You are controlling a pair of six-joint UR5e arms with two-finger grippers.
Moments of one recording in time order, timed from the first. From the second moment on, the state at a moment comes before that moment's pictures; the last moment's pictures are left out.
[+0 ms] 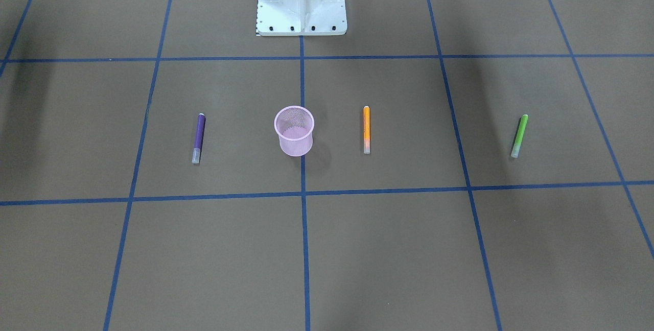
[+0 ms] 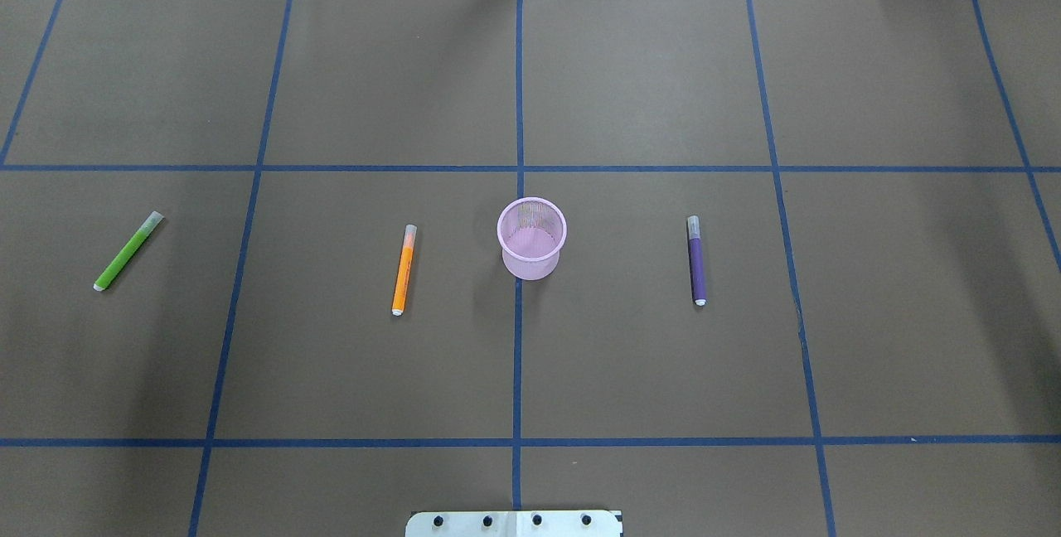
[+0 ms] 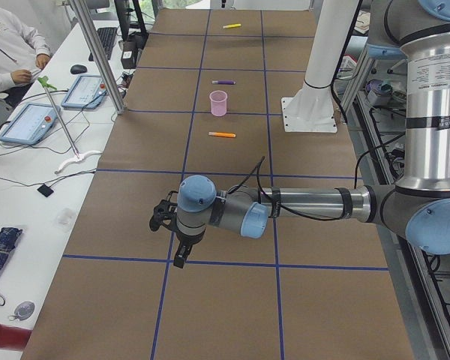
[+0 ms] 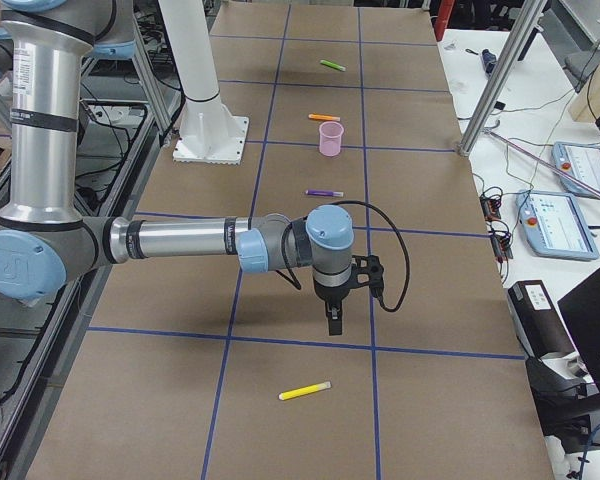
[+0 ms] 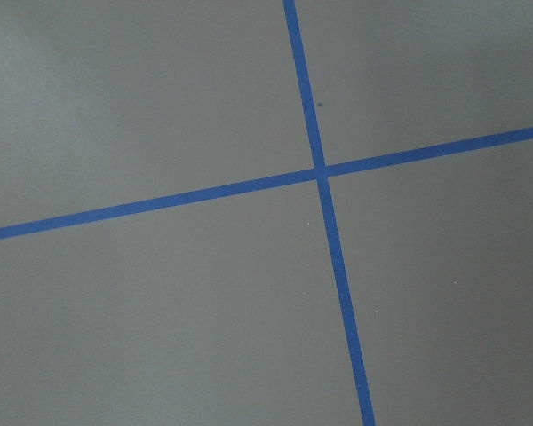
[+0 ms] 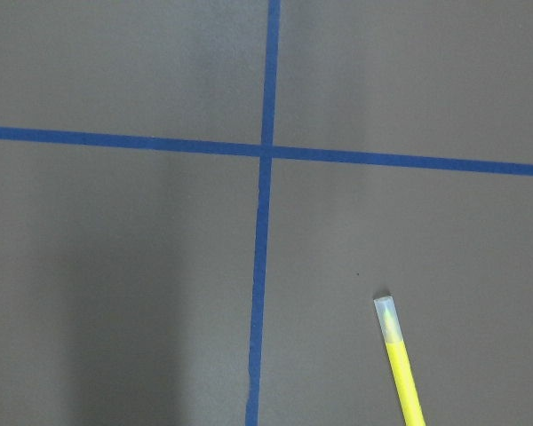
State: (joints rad) left arm -1.57 -1.50 -1.63 -1.91 -2.32 0.07; right arm 1.51 -1.69 1.77 -1.41 2.25 0.09
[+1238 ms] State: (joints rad) left arm -1.34 -1.58 -1.63 -2.19 -2.32 -0.13; right arm 1.48 -1.71 1.75 -1.12 2.25 0.15
